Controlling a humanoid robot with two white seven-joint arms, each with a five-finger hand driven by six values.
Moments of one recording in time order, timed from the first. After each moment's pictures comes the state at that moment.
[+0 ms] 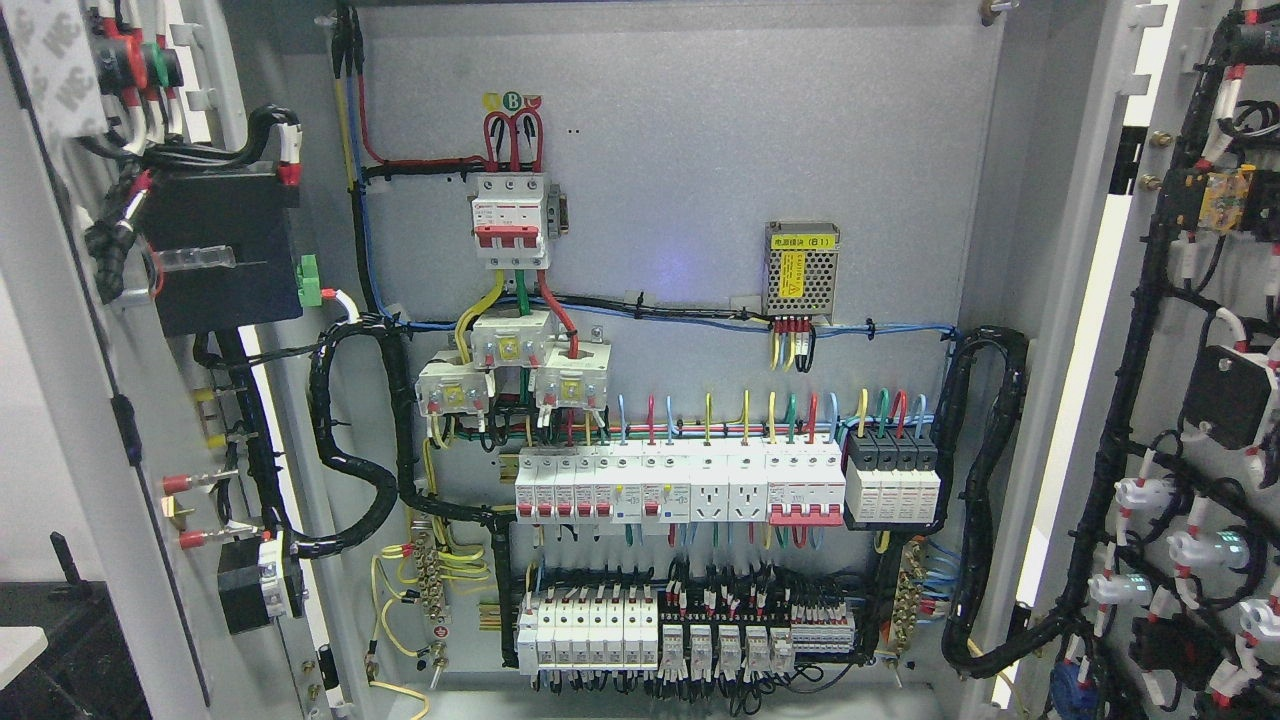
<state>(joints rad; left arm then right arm) 0.52 0.24 -0.26 -1.63 0.09 -0.75 -0.22 0.36 -0.34 0.28 -2.05 -0.37 -0.72 0.28</state>
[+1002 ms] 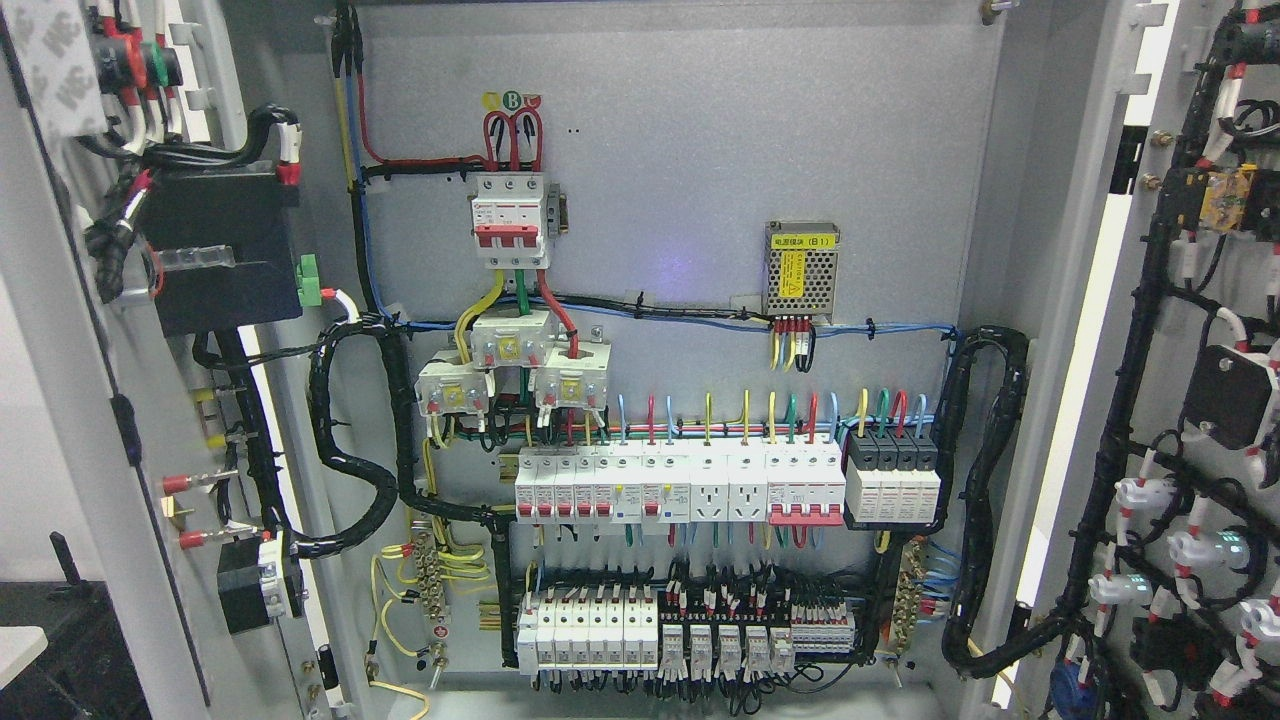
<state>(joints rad) 0.36 0.15 -0.20 -1.90 0.08 -0.77 -0.22 0.33 -0.37 0.07 -2.07 -0.41 -0.67 0.26</state>
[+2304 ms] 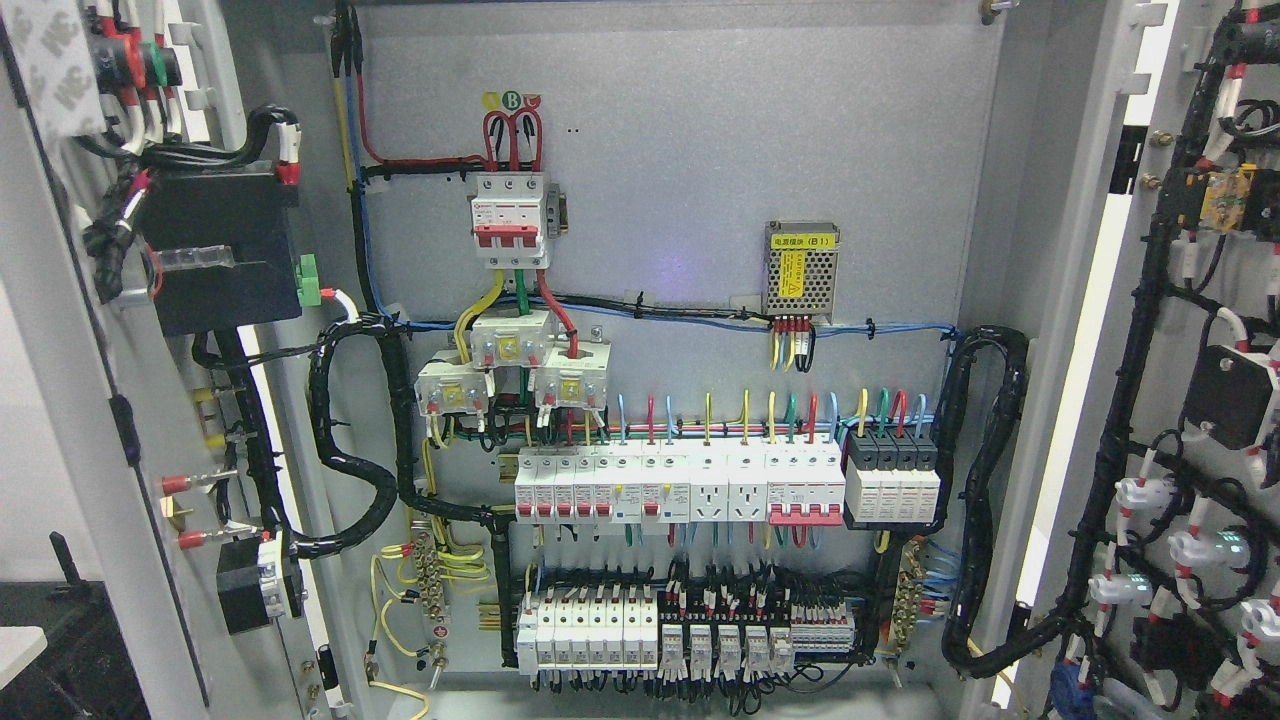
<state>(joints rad) 0.23 0.08 -0.08 -2.00 0.10 -0.77 -0.21 0.30 -0.40 -0.08 -2.04 -0.48 -0.64 0.26</state>
